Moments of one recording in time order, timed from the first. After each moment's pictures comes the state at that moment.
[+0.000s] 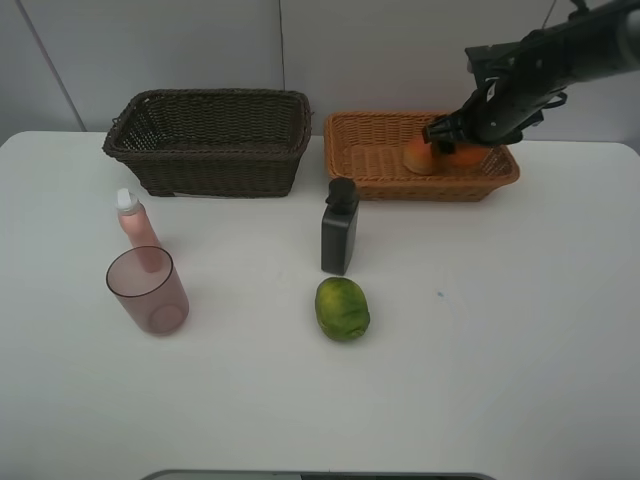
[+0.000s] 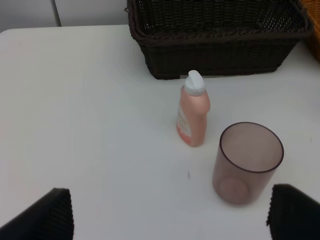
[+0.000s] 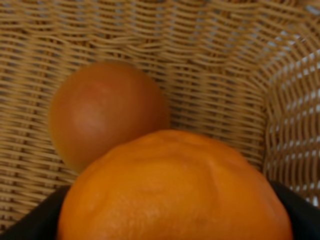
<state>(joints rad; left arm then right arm) -0.11 -0.01 -0.50 0.01 1.07 -0.04 0.18 2.04 -1.36 -0.27 0.38 0.19</state>
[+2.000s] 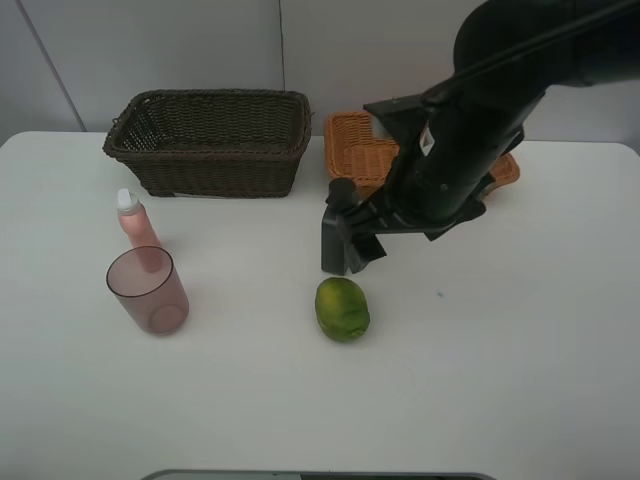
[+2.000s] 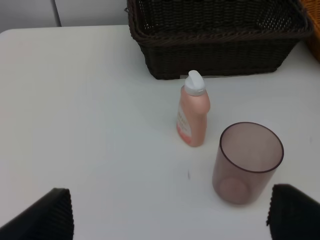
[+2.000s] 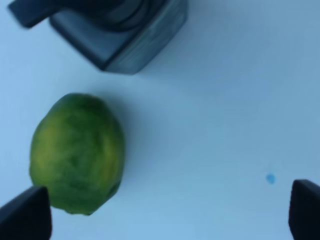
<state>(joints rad) -0.11 -0.01 -0.50 0.01 1.07 -0.04 0.70 1.66 -1.06 -0.08 0.82 0.28</state>
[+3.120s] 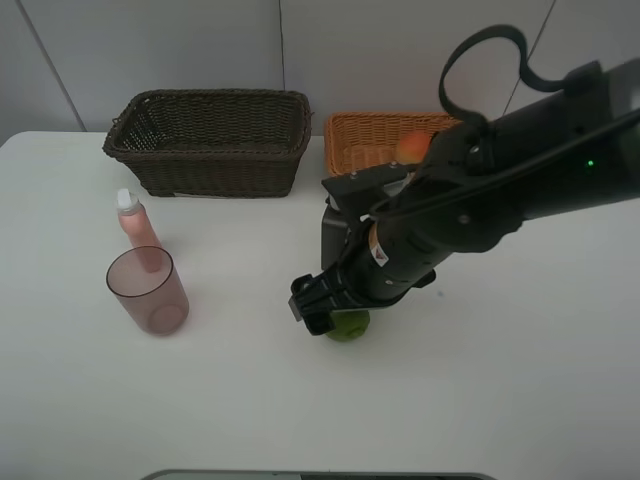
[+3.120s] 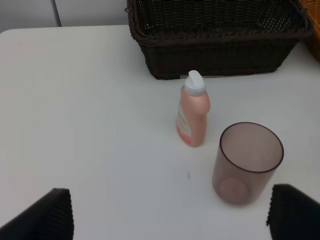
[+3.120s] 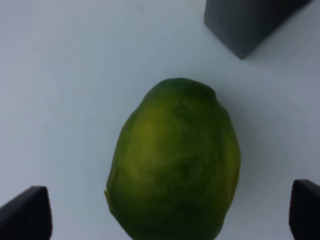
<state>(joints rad) -0.11 -0.01 -0.50 0.01 1.07 -0.04 0.88 1.75 -0.87 -0.29 0.44 0.64</state>
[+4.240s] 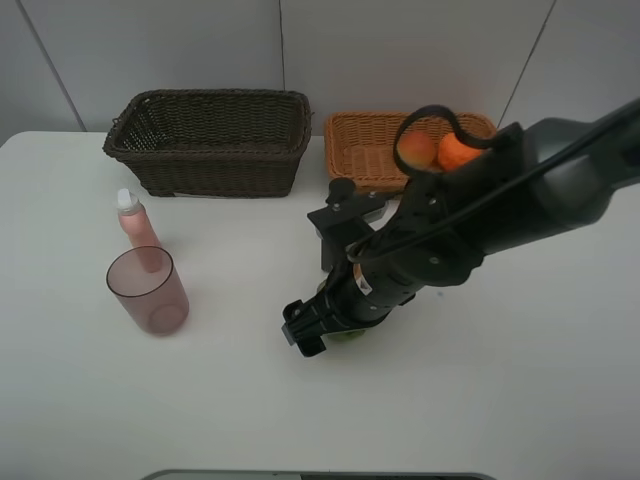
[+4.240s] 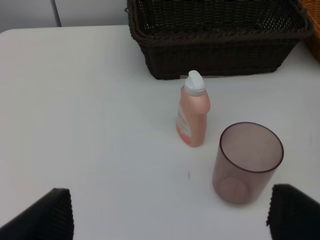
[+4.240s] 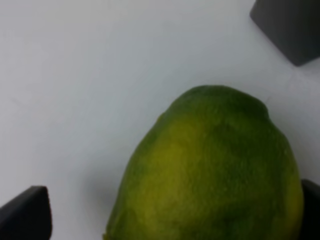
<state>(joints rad) -0.11 -0.01 -0.50 0.01 1.07 -0.04 0.88 1.88 -0.86 -0.34 0.30 0.64</state>
